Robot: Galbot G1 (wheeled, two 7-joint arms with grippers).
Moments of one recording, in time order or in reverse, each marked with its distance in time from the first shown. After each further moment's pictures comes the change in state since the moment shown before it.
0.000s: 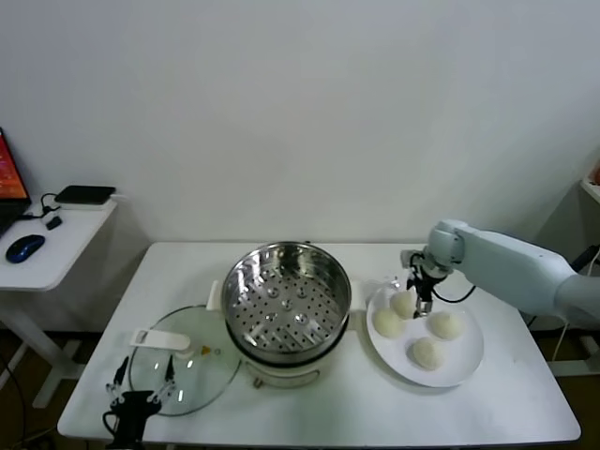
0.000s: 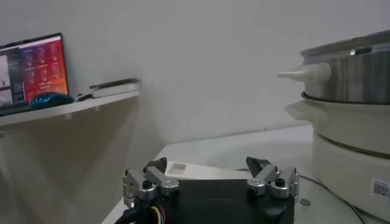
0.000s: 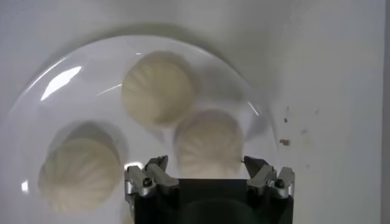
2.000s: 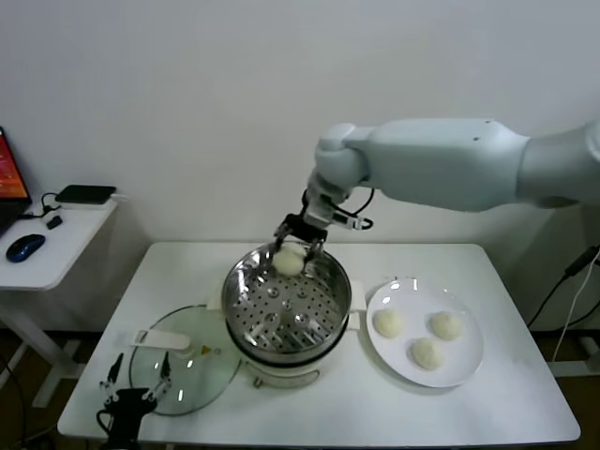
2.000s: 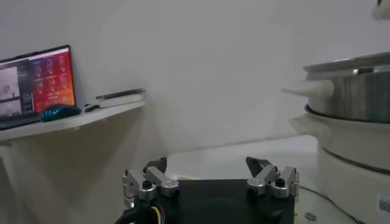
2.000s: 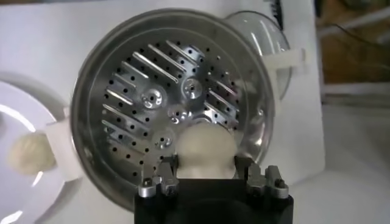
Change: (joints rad) left arm 0.019 0.000 -0.004 -0.051 -0.008 0.003 -0.010; right arm 0.591 0.411 -0.369 0.279 -0.048 0.835 0.137
